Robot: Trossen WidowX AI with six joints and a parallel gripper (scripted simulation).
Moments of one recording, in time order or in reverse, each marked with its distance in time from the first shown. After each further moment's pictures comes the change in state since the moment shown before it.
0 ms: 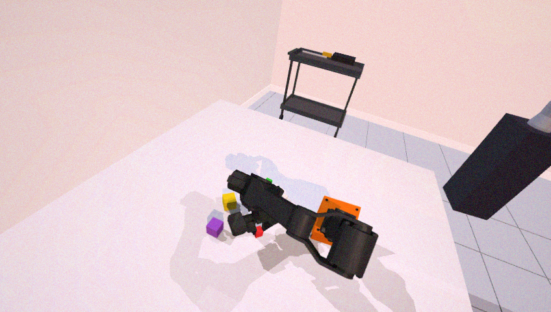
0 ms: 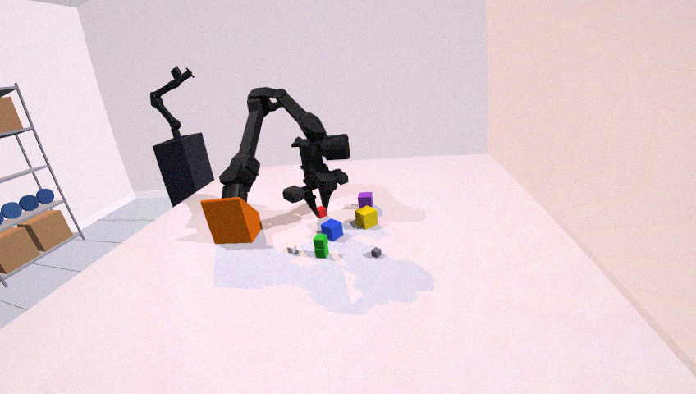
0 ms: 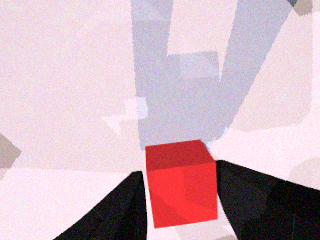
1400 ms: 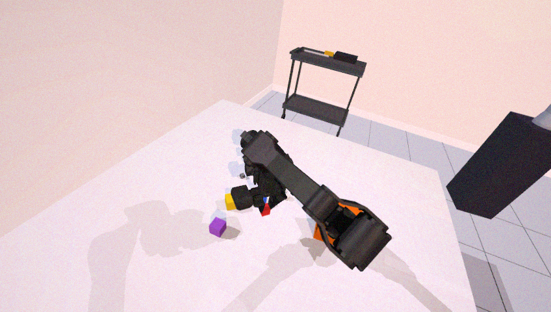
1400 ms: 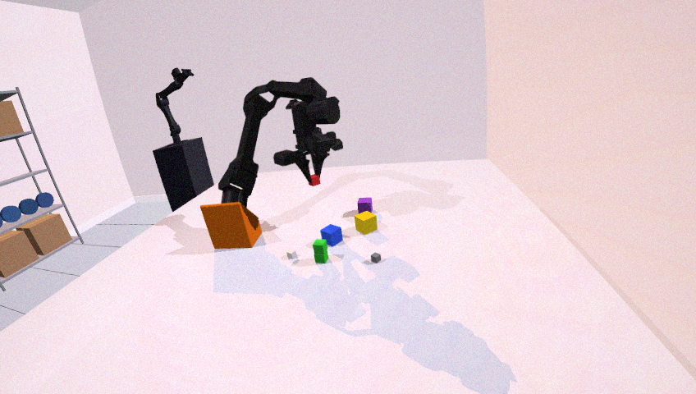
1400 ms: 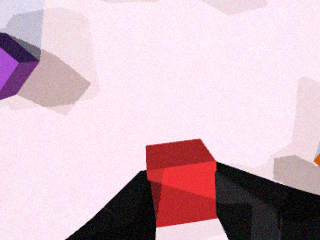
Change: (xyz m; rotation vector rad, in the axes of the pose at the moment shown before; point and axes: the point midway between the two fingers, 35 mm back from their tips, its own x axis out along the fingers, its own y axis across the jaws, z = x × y) arm -0.114 0.000 0.000 0.009 0.004 0.002
